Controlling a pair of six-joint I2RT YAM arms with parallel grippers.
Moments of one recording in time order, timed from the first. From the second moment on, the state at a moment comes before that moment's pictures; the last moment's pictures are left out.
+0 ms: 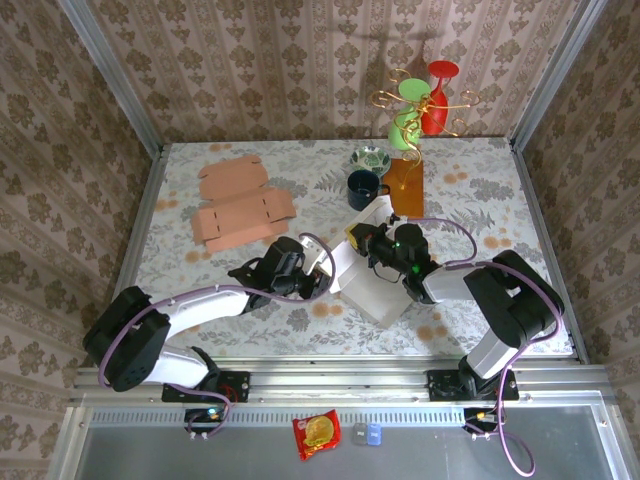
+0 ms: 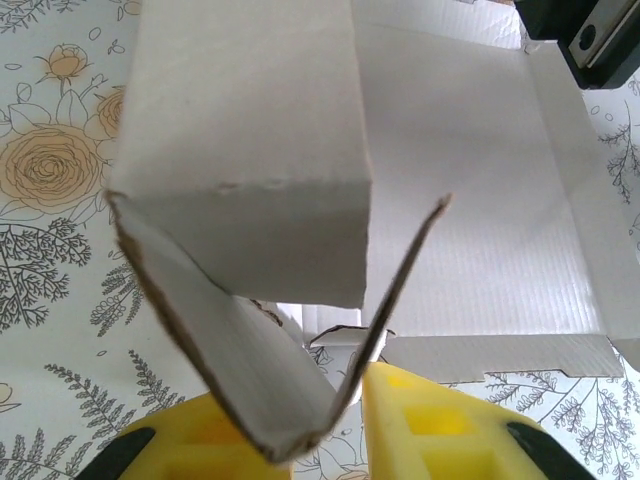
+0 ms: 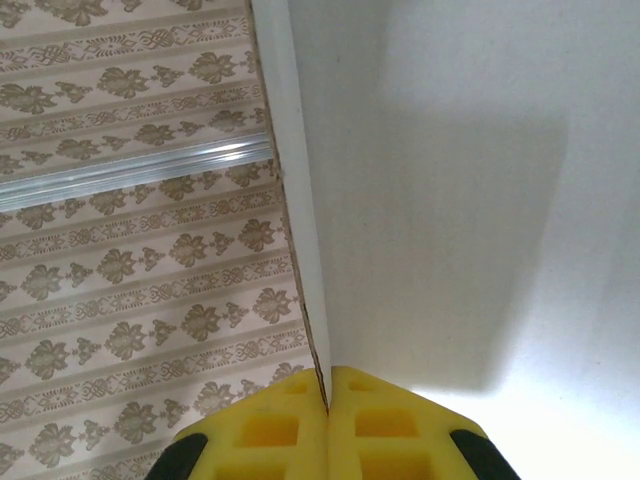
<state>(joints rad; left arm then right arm) -0.84 1.36 0.63 0.02 0.19 -0.19 0.50 1.64 0.54 0.91 -0.27 1.63</state>
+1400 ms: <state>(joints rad) -0.86 1.51 0.70 0.08 -0.10 -0.33 0.59 1.74 0.48 1.18 -0.02 1.69</state>
